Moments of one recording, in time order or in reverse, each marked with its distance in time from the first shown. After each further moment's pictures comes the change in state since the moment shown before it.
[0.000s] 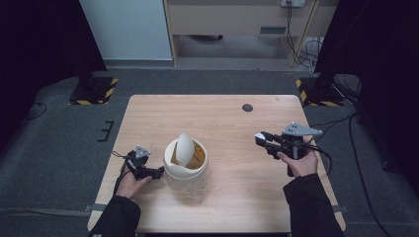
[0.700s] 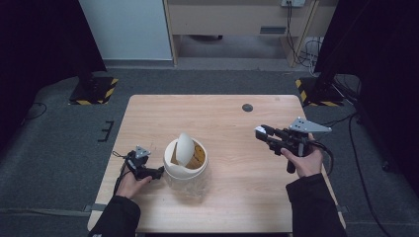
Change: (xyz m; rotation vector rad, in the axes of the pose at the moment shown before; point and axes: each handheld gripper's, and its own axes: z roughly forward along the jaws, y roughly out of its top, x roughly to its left) left arm 0.000 0.000 0.000 0.000 0.001 -0.001; right arm 0.011 0.025 -0.016 -0.118 0.058 0.008
